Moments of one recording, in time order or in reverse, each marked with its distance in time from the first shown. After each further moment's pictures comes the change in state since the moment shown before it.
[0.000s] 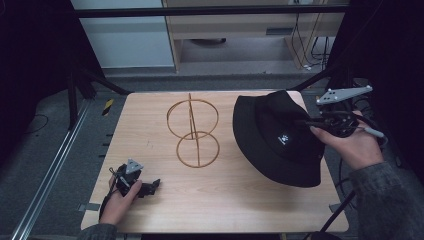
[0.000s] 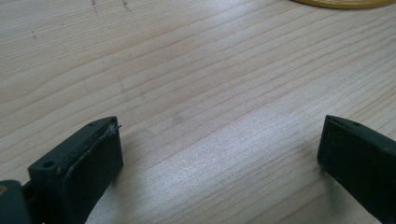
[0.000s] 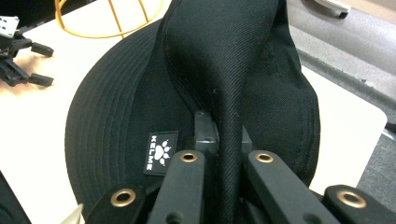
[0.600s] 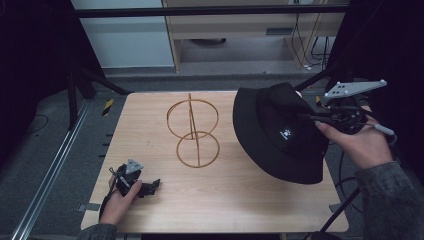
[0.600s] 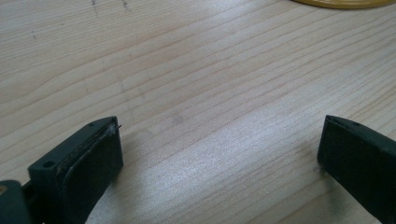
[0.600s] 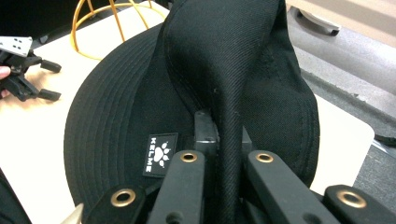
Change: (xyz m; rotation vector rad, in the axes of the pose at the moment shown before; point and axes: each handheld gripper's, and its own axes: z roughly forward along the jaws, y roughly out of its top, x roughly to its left) left arm 0.000 0.000 0.000 0.000 0.000 0.000; right arm 0.004 0.013 -0.021 -0.060 -0.010 -0.004
